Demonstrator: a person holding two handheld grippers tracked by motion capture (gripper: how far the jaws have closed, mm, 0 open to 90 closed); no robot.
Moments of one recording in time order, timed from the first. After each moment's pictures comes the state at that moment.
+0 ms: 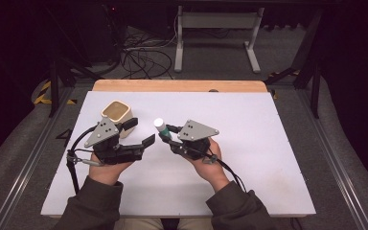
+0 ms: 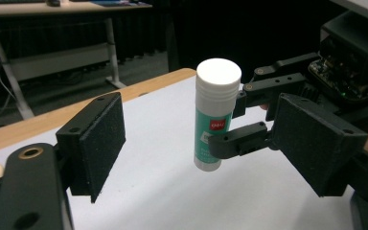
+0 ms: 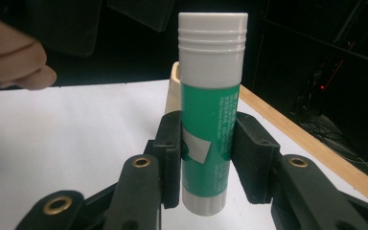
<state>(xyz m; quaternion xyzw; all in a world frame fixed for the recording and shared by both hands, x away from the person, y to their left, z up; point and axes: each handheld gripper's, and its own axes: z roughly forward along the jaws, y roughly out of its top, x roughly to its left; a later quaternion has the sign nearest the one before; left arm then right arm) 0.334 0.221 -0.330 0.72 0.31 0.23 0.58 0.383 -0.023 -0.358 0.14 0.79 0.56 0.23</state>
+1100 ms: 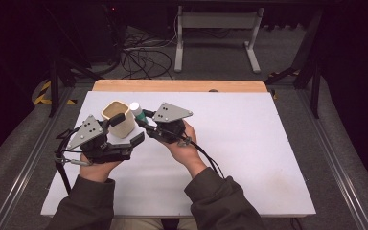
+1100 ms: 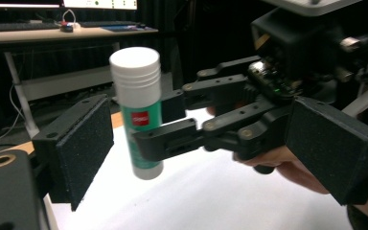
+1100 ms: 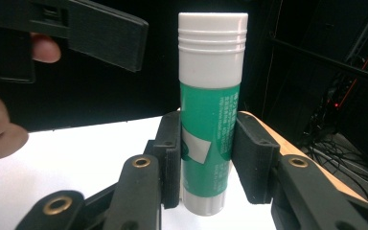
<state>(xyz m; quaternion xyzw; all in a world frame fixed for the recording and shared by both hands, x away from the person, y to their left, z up) 0.332 0.245 -0.326 0.69 0.31 0.24 0.61 0.416 0.038 -0.340 0.13 0.77 0.59 0.22</state>
